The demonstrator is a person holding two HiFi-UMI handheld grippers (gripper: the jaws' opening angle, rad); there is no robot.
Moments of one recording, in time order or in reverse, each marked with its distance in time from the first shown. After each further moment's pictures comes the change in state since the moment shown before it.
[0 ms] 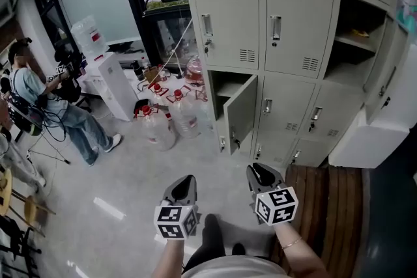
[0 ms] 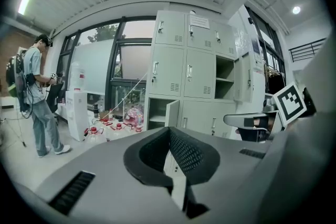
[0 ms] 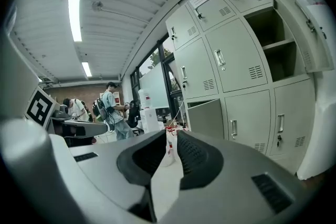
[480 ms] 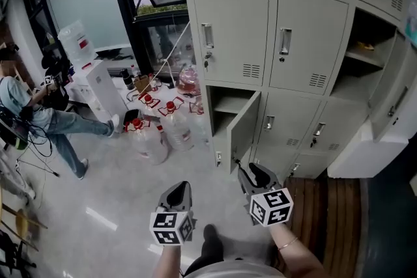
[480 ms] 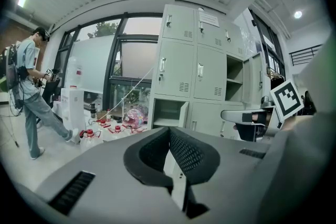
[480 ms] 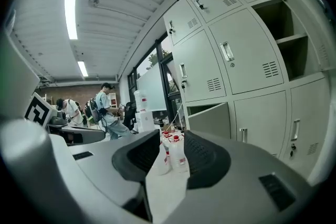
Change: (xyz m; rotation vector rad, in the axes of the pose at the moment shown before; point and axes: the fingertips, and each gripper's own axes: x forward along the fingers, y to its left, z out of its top) left arm 0.089 0.077 0.020 -0.017 -0.005 -0.022; right arm 0.119 -0.016 0.029 -0.002 -0.029 -0.022
